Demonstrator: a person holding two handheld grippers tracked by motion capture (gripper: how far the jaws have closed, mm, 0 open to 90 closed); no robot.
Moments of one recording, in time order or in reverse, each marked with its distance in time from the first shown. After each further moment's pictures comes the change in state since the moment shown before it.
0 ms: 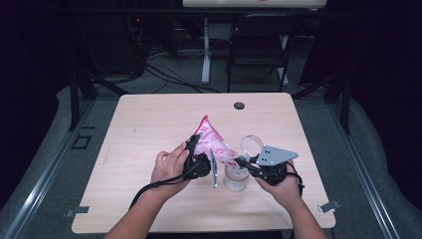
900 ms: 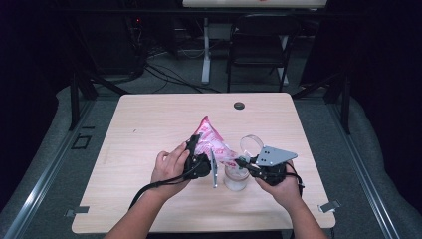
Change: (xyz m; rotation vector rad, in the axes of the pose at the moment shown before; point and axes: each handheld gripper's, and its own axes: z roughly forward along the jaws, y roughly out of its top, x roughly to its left) left arm -0.001 0.000 0.000 0.005 0.004 0.007; right arm 0.000 -0.002 0.001 0.014 0.000 -0.001
